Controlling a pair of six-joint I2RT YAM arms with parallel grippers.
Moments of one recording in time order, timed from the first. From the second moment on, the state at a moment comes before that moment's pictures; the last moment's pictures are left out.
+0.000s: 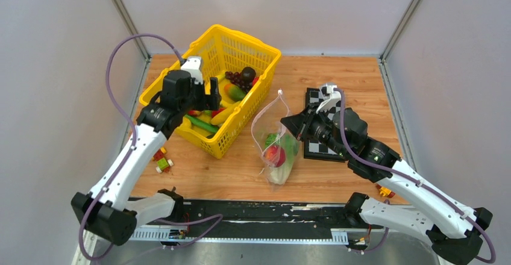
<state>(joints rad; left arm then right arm) -0.40 1.10 1.16 -0.56 -0.12 -0.22 0.89 0.85 0.98 -0.32 0.14 0.64</state>
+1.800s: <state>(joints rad) -0.22 1.46 1.04 -0.36 0.30 -0.14 0.89 0.86 0.98 -0.32 0.11 0.63</state>
